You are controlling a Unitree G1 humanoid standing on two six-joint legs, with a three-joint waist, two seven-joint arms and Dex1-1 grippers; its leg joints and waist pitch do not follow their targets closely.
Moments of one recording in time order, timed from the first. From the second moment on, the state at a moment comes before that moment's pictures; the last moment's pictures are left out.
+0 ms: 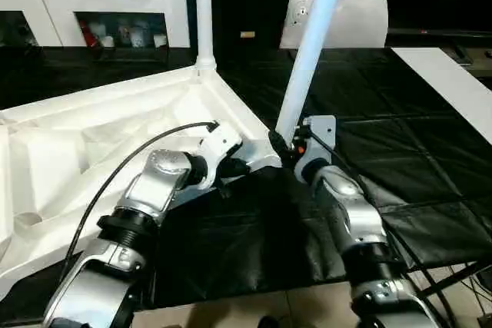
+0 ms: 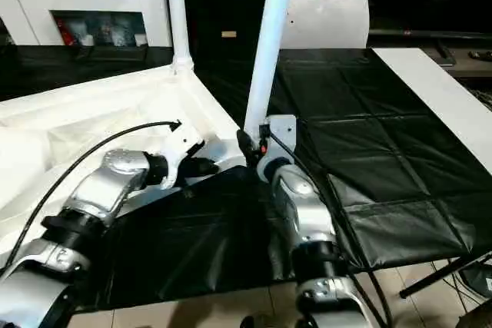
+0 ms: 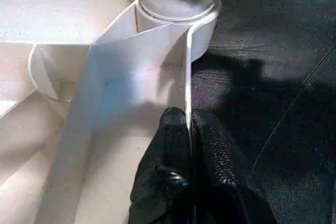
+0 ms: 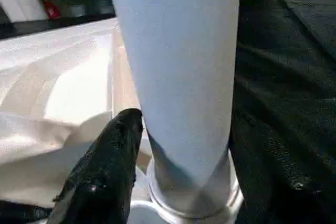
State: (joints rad) left arm -0.62 0.24 -0.22 0.53 0.06 0.35 -0.86; right arm -0.45 0.04 -0.04 0.44 0.10 0.20 0.31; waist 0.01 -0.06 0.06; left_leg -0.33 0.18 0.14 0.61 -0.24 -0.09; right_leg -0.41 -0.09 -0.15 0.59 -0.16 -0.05
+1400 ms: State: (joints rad) left arm -0.36 0.50 -0.10 0.10 -0.21 0.30 -1.15; right arm -0.14 -0.32 0.04 -0.12 0.47 0.40 0.95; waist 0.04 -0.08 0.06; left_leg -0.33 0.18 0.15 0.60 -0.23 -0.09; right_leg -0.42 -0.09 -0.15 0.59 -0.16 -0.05
